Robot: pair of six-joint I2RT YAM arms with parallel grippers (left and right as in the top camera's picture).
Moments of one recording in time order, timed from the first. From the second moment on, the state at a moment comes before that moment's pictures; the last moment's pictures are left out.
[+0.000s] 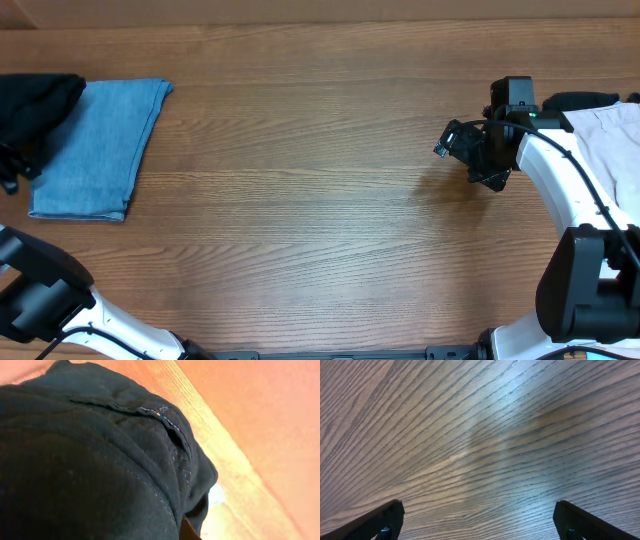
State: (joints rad) left arm 0.79 2.04 2.03 -0.87 0.41 -0.26; right arm -0.03 1.74 1.26 -0.84 -0.20 0.51
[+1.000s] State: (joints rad) left arm 0.74 2.17 2.03 -0.80 0.41 0.27; right arm -0.03 1.74 1.26 -0.84 -0.20 0.51
